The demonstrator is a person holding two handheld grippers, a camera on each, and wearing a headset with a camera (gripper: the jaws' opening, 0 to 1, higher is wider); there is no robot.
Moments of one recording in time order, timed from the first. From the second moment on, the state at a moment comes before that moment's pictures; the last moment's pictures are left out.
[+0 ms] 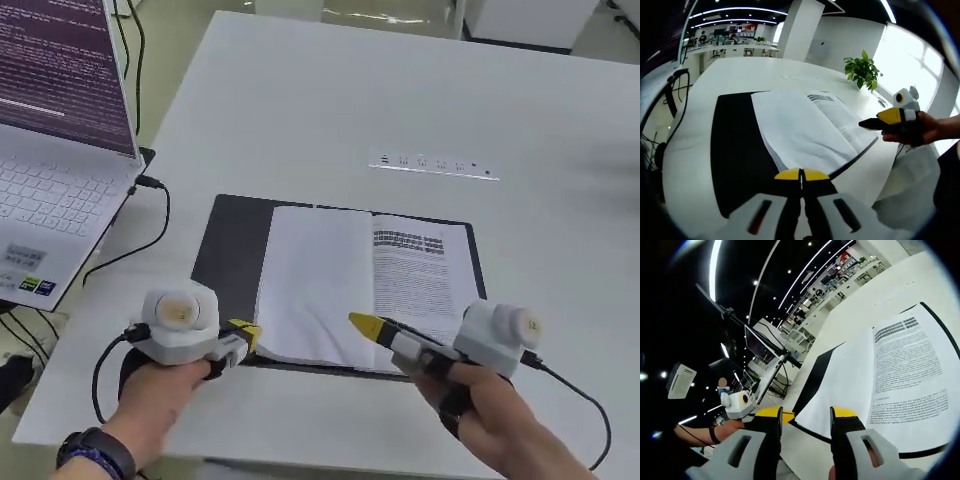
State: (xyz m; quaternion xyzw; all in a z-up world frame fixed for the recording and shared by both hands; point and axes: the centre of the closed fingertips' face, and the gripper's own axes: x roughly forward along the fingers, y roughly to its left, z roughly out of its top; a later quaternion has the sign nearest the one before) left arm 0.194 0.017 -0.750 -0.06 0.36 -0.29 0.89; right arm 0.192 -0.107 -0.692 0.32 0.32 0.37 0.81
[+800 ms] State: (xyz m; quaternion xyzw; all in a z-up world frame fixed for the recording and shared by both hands) left arm 0.181 0.010 -0.785 -0.06 0.41 -0.27 0.87; right arm 0.179 -0.108 -0.738 0.28 0.37 0.37 0.81
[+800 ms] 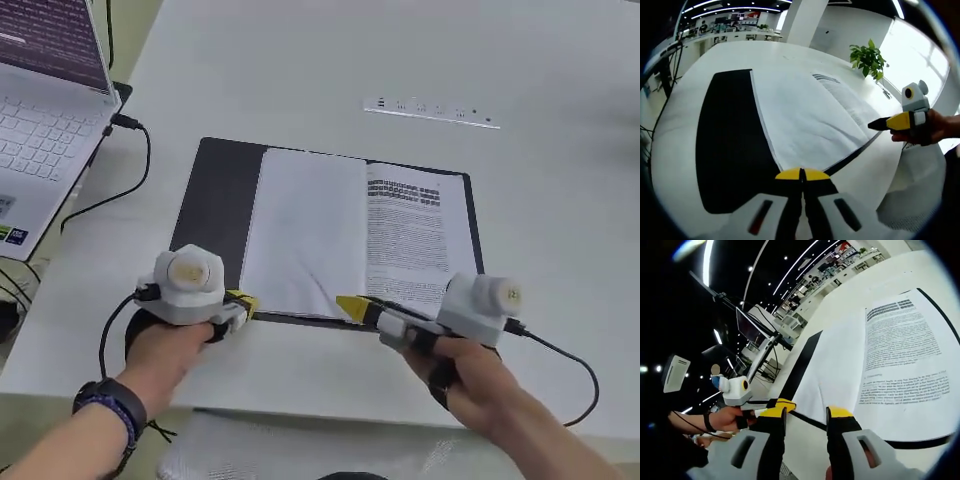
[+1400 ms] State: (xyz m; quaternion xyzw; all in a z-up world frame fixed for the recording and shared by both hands) left arm 0.181 0.013 -0.786 -0.07 0.42 -0.27 0.86; right arm 0.275 -0.134 -0.747 0.29 0.32 0.31 0.85
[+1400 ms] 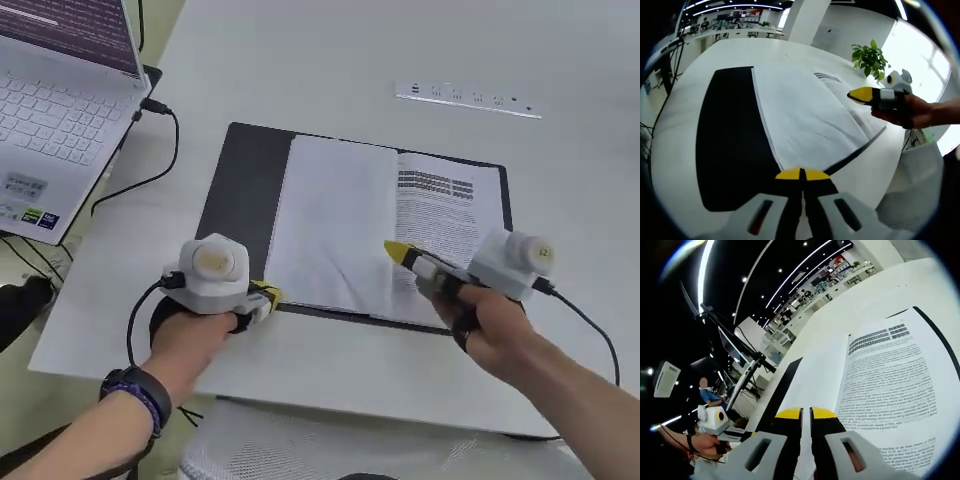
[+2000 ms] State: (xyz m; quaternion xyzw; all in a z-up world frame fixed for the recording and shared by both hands) left arm 0.185 0.014 -0.791 -0.06 0.43 -0.26 0.86; right arm 0.303 -0.126 -0.773 0.29 0.32 0.29 0.85
